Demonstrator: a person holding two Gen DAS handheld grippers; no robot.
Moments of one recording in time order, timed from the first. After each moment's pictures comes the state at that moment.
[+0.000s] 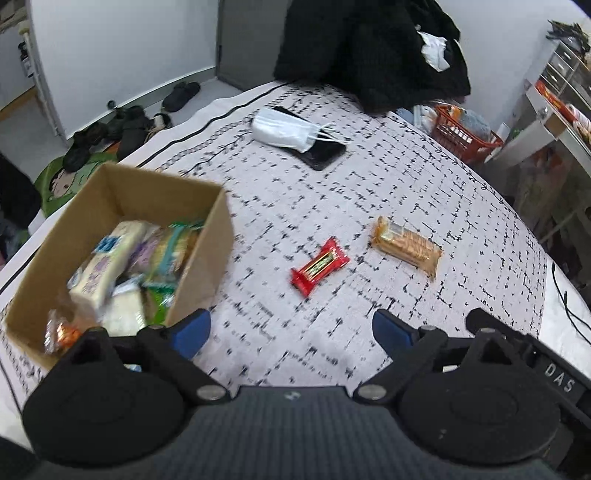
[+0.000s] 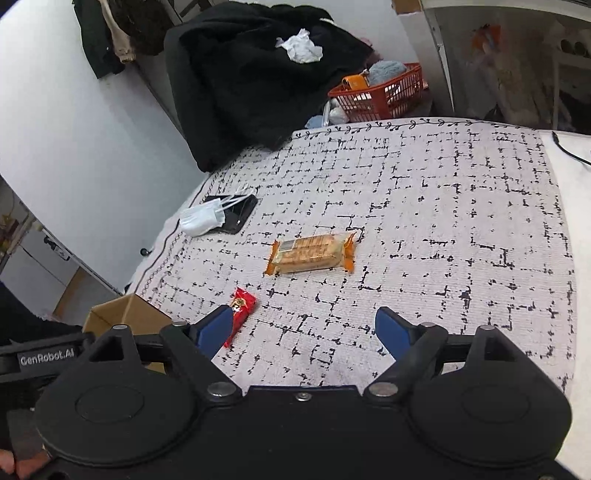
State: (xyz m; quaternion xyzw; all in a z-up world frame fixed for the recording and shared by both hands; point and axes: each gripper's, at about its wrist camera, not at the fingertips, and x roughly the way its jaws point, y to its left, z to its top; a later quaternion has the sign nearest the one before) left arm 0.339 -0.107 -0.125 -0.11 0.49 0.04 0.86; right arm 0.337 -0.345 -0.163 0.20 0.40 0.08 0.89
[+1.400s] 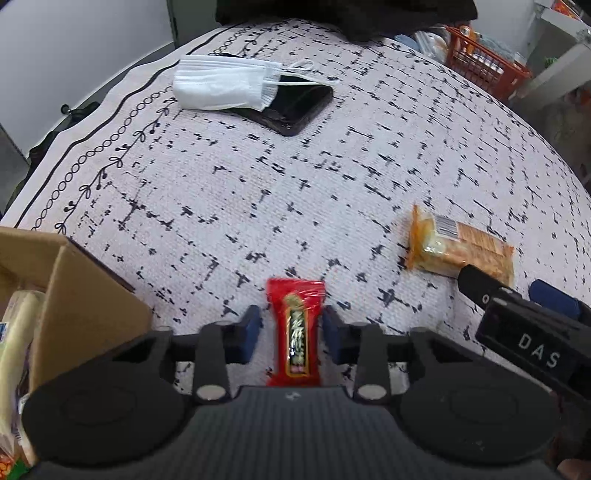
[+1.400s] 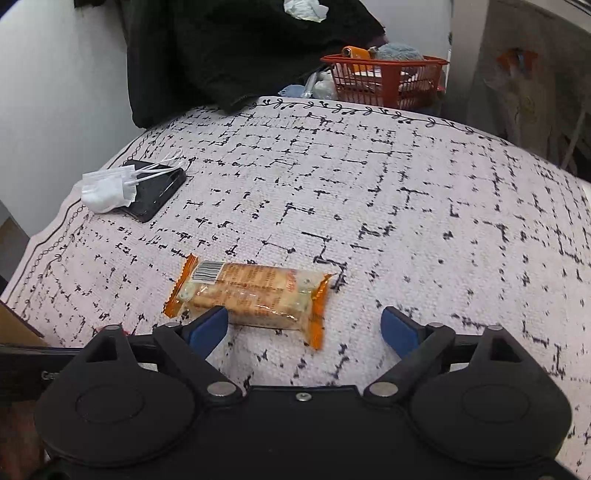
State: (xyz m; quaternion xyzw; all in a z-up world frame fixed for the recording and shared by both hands) left arm 0.463 -0.128 -0.229 -0.04 0.55 0.02 0.84; right arm 0.454 -0.308 -0.242 0.06 0.42 0.02 0.91
